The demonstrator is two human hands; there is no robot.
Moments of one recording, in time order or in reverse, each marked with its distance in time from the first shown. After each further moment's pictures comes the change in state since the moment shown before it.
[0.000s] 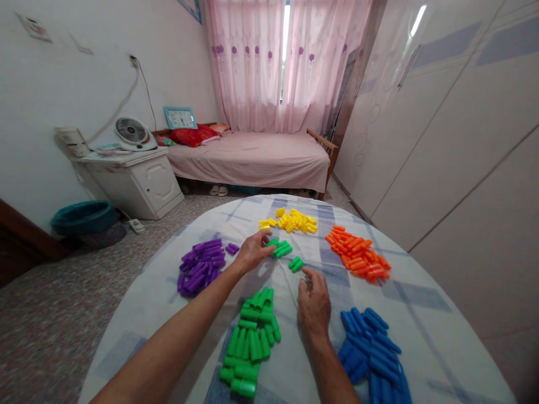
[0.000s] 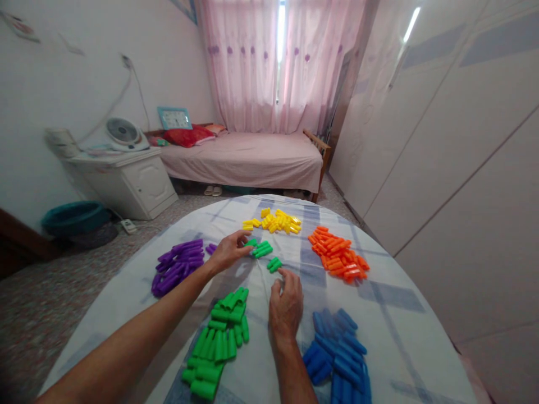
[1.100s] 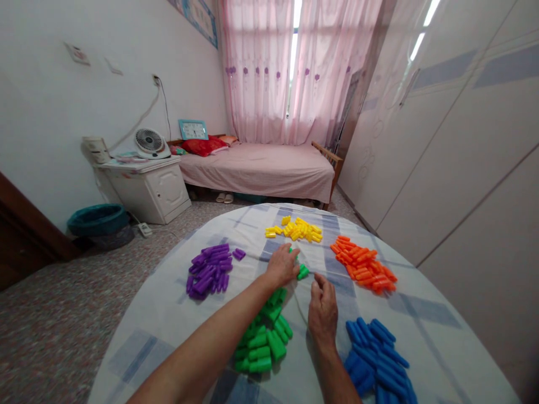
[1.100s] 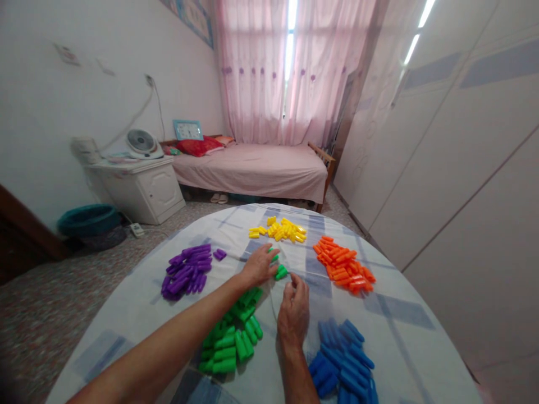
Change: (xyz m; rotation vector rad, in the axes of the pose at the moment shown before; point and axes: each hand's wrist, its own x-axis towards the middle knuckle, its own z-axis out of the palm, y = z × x) left_hand 0.001 0.035 0.050 0.288 -0.049 0.209; right_hand 0.005 0.003 -0.002 0.177 0.024 0.130
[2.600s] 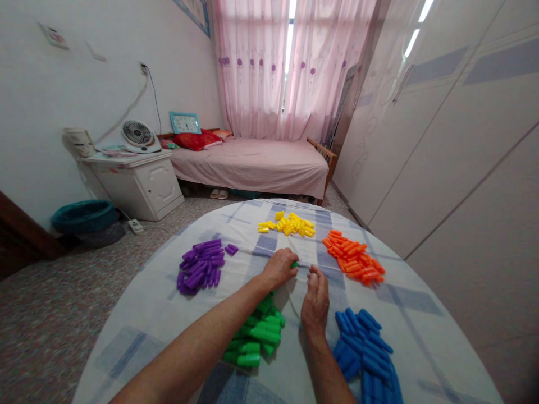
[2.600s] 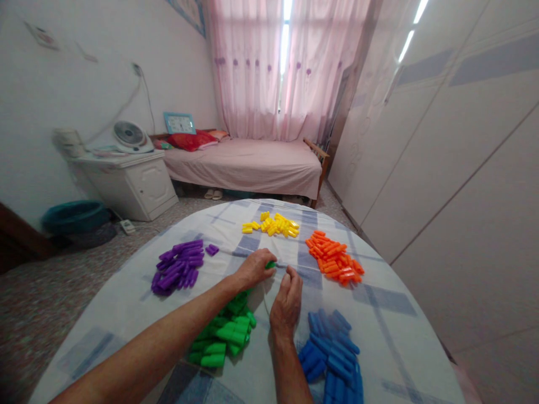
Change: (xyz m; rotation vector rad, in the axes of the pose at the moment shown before) left_hand -0.010 0.018 -0.003 -0.055 -0.089 0.101; right_hand -0.002 -0.004 0.000 0.148 0.073 0.049
